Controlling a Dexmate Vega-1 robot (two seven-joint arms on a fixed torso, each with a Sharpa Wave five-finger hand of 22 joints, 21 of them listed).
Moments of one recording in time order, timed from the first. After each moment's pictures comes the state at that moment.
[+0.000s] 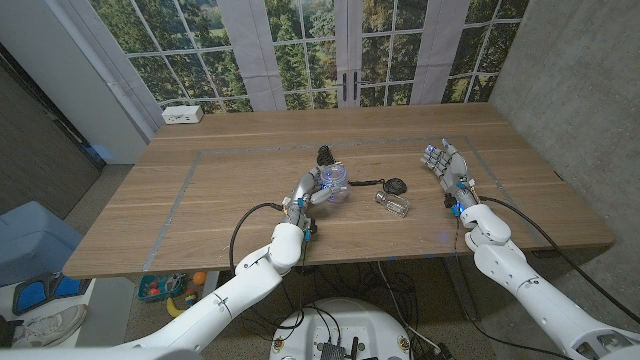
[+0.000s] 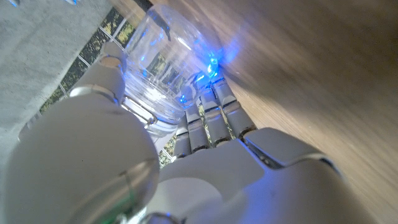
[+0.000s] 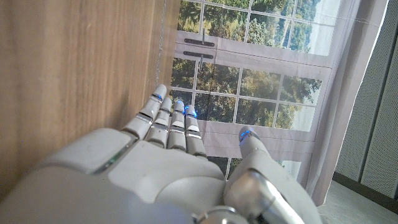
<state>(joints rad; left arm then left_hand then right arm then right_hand) 1.00 0.42 0.65 -1.60 0.05 -0.06 0.58 0.89 -0.03 0.50 -0.22 0.18 0.40 0.11 0.59 0.20 0.62 0.05 0.38 0.20 0.74 0.07 0.27 0.17 0.62 0.01 0.54 0.23 -0.97 -0.49 -0.29 -1.25 0.75 0.44 0.09 0.23 0.16 0.43 -0.05 0.17 0.33 0.14 0.20 0.19 0.33 0.12 0.22 0.22 0.20 0.06 0.27 0.45 0.26 0.05 0.49 0.17</state>
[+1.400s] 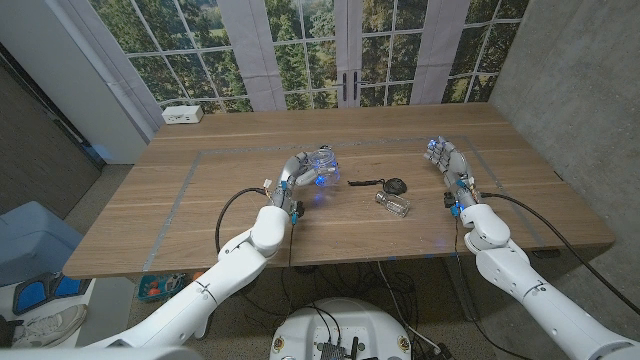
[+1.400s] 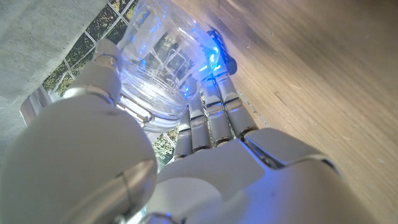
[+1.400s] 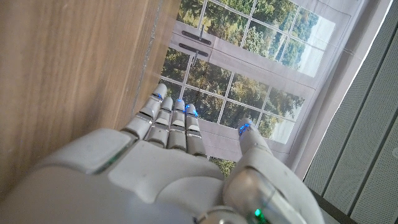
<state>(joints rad) 0.99 0.50 0.55 -1.70 -0.09 -0.05 0.42 0.88 -0.04 0.52 -0.23 0.17 0.45 0.15 0.57 0.20 0.67 0.09 0.40 0.21 0.82 0.11 0.26 0.19 0.63 -0.04 0.59 0.22 -1.03 -0.53 -0.30 -1.40 0.55 0.47 -0.11 0.29 0.16 0.47 -0.12 0.19 0.34 0.13 0.20 0.19 0.34 0.11 0.22 0.22 0.21 0.04 0.27 0.44 0.28 0.05 0.48 0.17</state>
